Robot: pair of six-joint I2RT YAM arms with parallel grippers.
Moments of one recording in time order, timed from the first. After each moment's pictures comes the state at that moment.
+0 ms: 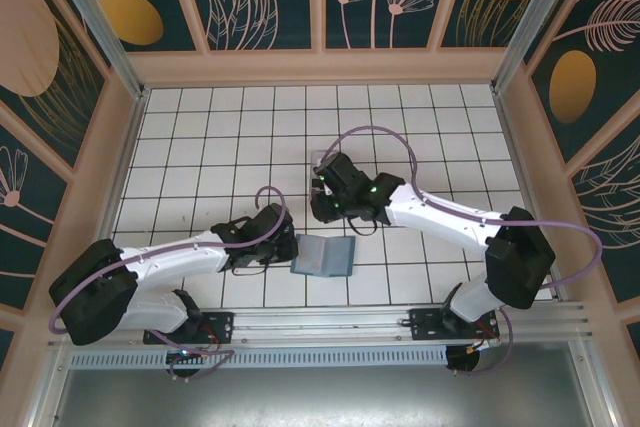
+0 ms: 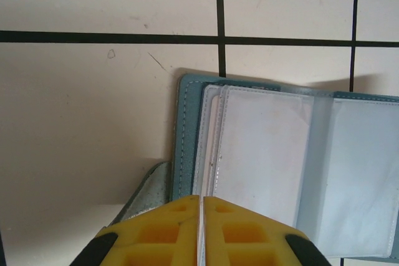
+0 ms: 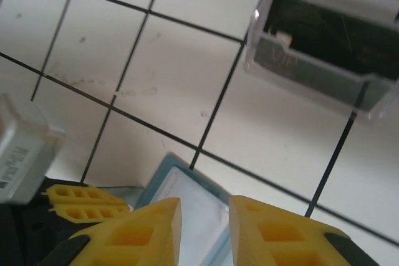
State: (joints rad) left arm -0.90 1.30 0.57 -0.28 0.05 -0.96; right arm 0.93 1.51 1.09 -0.55 0.02 0.54
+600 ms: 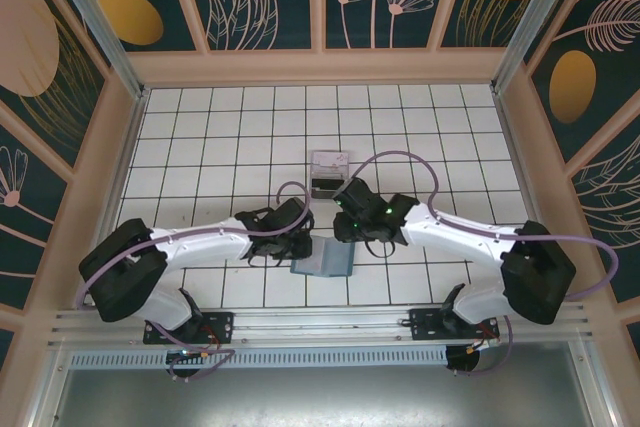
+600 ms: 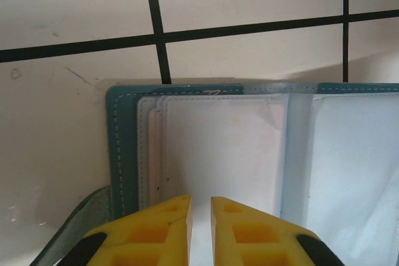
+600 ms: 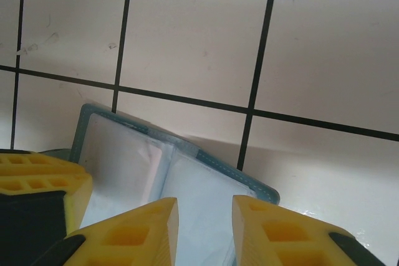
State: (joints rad) left arm -0.95 1.50 0.74 -0.36 0.06 -0.89; right arm 0.93 1.36 0.86 -0.56 0.06 0.74
